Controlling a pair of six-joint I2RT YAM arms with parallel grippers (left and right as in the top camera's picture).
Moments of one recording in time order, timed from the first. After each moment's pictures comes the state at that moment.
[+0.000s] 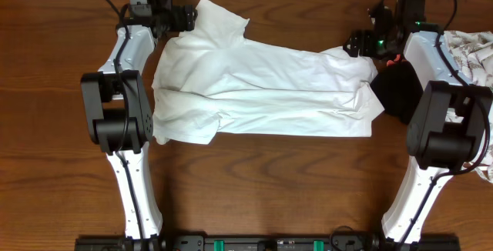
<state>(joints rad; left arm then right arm) 0.04 2.39 1.87 -0.25 0.37 0.00 -0.11 2.21 1.69 -0.61 -0.36 -0.02</state>
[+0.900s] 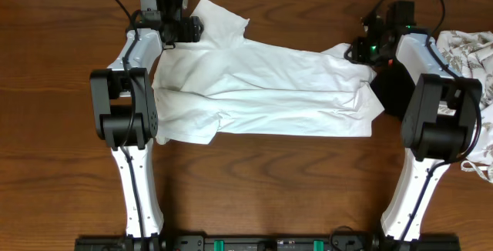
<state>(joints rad) 0.02 2.45 1.88 -0.33 0.38 -0.01 -0.10 2.30 1.70 -0.61 -0.38 0.02</state>
